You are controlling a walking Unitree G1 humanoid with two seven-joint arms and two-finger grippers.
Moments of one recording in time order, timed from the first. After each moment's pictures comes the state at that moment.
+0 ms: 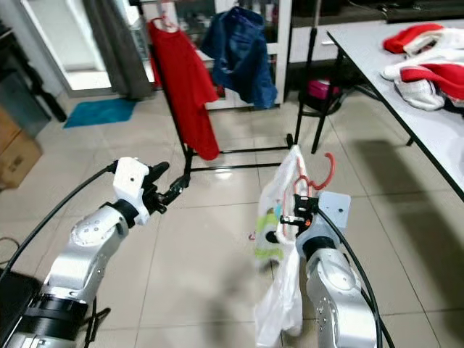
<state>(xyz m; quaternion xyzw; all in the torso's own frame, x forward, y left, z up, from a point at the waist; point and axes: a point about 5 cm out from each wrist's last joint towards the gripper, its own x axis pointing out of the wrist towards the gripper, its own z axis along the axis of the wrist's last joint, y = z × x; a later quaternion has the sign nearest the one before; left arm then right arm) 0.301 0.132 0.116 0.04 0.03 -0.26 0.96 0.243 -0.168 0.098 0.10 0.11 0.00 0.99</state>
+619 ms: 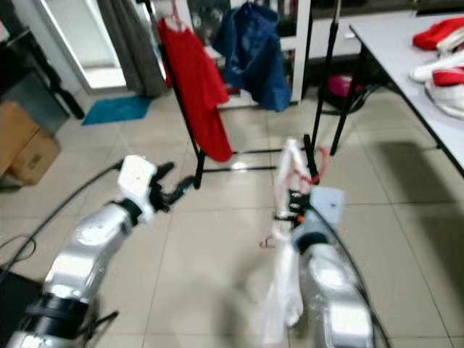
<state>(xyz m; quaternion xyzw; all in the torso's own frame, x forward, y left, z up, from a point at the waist) 0.301 0.128 0.119 0.05 0.03 -0.27 0.96 0.246 -0.158 0.104 0.08 0.10 0.02 0.99</state>
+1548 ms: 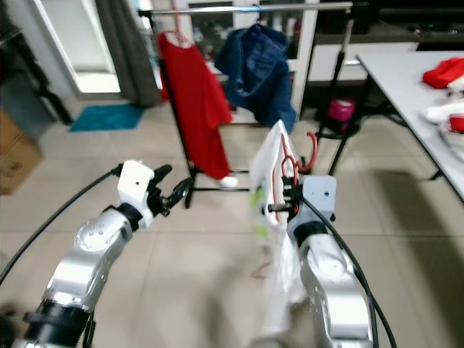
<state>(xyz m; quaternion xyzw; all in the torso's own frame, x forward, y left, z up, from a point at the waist) 0.291 0.114 0.112 0.04 0.03 -0.27 0.96 0.255 -0.165 0.117 0.02 0.06 0.03 1.00</state>
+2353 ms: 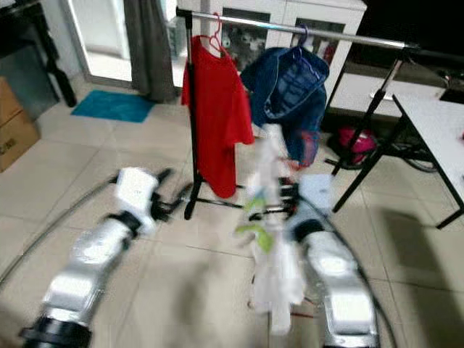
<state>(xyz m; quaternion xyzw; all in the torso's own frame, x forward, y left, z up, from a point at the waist) 0.281 0.124 0.117 0.05 0.02 -0.24 0.97 0.259 -0.154 0.120 0.04 0.07 0.09 0.99</state>
